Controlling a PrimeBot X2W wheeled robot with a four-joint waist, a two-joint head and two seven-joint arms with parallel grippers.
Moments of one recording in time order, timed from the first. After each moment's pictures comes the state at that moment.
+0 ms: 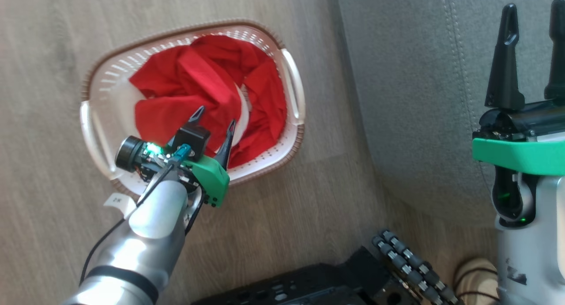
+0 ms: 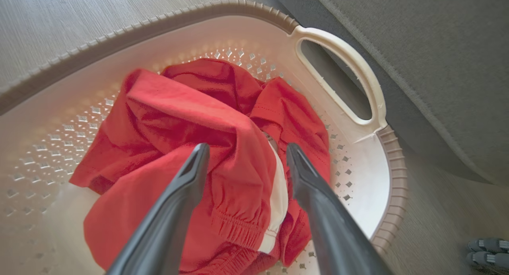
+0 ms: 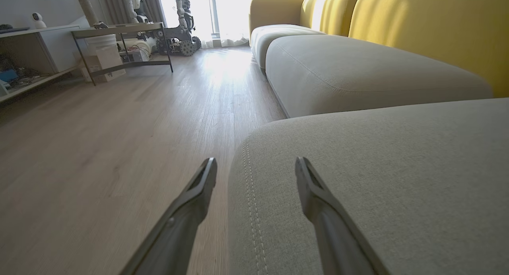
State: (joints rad) left arm -0.81 0.04 -0.57 1.04 -0.15 -0.01 -0.25; right arm -0.34 -0.05 -0.08 -0.14 0.24 0.13 -0.26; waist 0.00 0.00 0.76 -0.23
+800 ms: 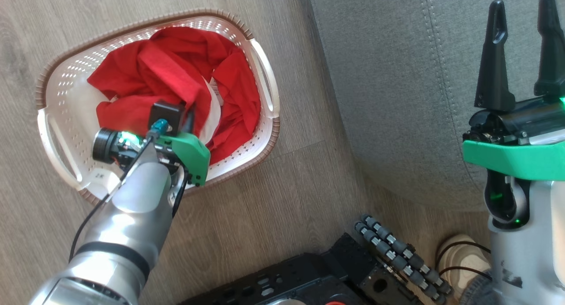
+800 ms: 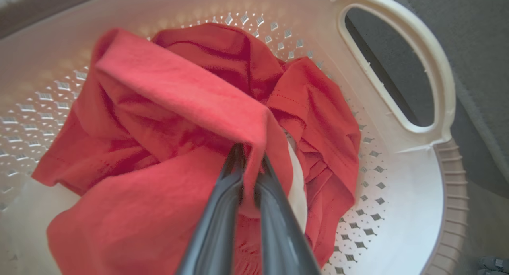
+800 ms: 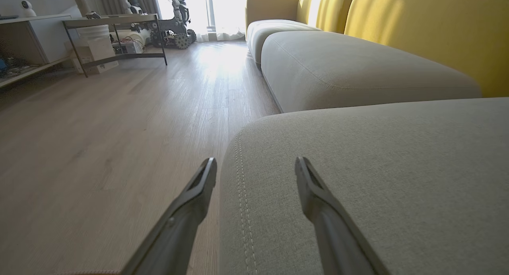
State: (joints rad) left arm -0.94 0.04 -0.60 1.23 -0.29 0.03 -0.23; right arm -0.35 -0.05 -0.03 -0.18 0.26 0.13 -0.26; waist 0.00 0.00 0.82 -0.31
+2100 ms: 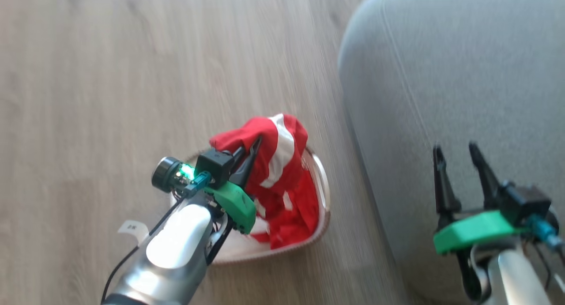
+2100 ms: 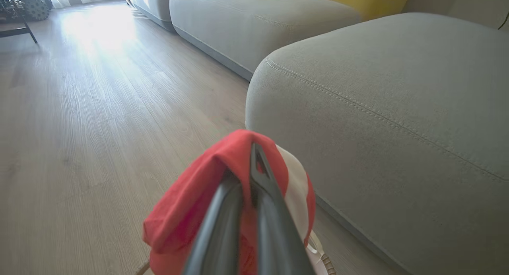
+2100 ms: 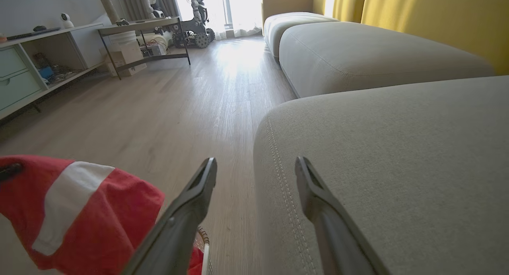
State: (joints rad) left arm -0.69 0.05 -0.70 0.81 -0.32 -0.05 -0.25; right arm -0.10 -0.05 -0.05 0.20 0.15 0.13 -0.26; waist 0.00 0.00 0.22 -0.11
